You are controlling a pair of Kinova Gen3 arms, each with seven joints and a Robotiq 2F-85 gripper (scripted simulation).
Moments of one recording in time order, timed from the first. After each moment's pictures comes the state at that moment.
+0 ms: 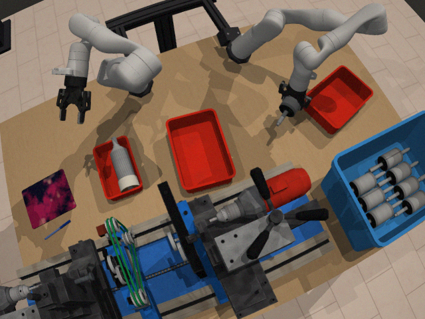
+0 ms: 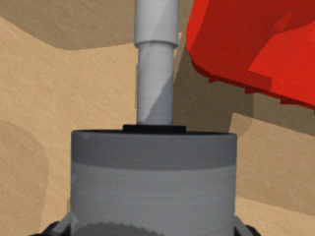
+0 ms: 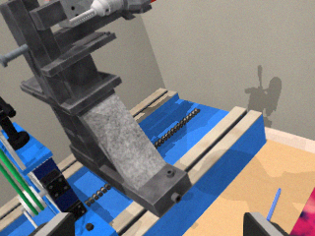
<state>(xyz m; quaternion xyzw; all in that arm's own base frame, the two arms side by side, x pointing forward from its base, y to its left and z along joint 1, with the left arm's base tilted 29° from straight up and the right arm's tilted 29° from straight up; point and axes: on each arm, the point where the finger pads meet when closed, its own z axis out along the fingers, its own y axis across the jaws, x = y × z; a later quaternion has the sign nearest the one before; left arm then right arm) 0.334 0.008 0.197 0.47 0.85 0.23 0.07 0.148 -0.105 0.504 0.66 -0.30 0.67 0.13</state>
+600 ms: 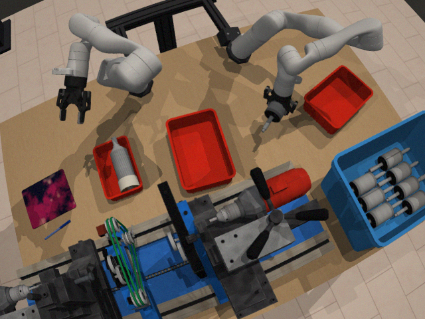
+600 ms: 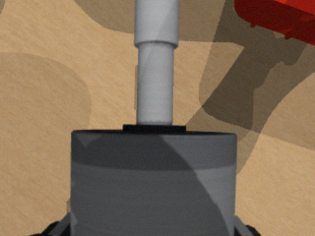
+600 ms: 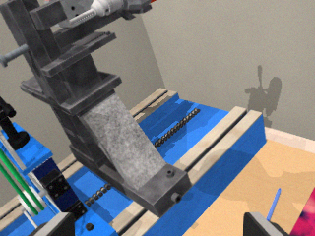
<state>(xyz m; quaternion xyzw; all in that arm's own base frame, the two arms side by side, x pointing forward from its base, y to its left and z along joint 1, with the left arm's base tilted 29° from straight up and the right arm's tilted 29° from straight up) 0.337 -0.058 0.177 0.45 0.86 0.23 0.07 0.148 -0.105 0.504 0.66 -0.30 0.67 0.13</state>
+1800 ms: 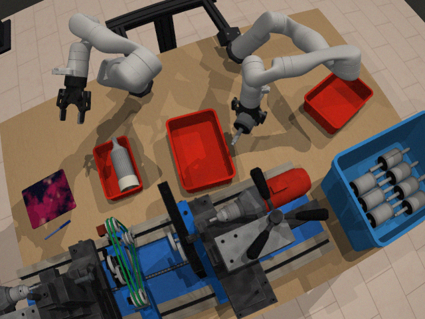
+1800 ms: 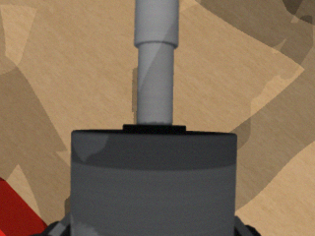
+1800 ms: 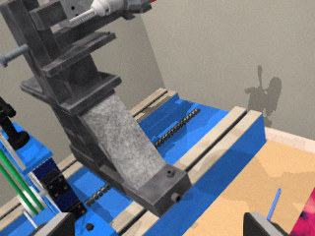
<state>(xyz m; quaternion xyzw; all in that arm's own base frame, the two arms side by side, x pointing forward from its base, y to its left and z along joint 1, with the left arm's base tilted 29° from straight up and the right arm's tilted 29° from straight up) 0.345 -0.190 0.137 0.43 0.87 0.24 0.08 0.148 -0.105 0.504 0.66 -0.30 0.67 0.13</state>
